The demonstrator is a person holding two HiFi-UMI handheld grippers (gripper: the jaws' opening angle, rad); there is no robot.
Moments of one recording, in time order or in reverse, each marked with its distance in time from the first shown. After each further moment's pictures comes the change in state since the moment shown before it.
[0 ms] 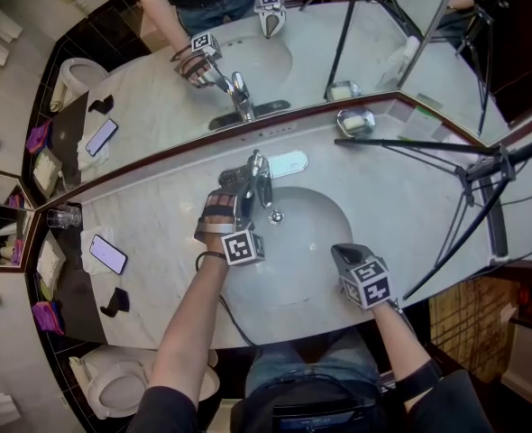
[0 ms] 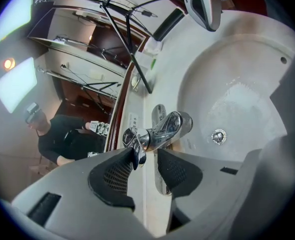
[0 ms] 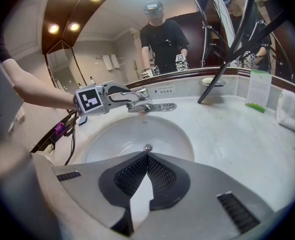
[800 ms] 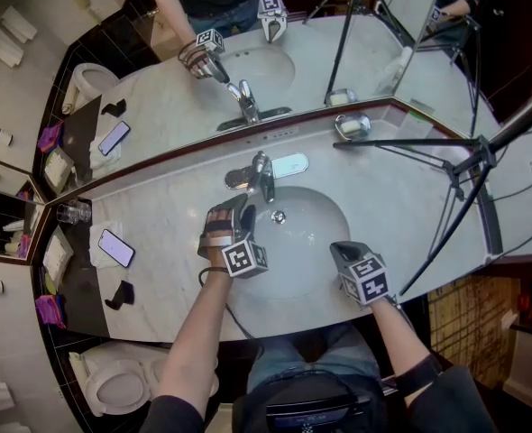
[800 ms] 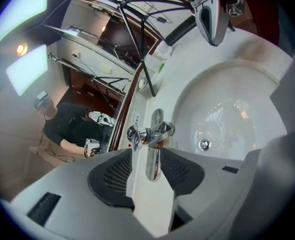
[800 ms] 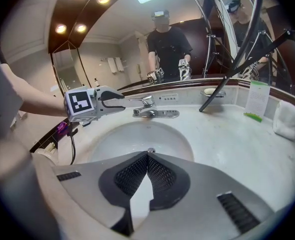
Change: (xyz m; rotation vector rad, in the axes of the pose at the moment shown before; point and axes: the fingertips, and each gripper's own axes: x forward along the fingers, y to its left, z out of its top) left arm -0.061 -0.004 0.002 -0.155 0.052 -0.014; right arm -0.023 0.016 0.009 -0.041 -0.034 0.005
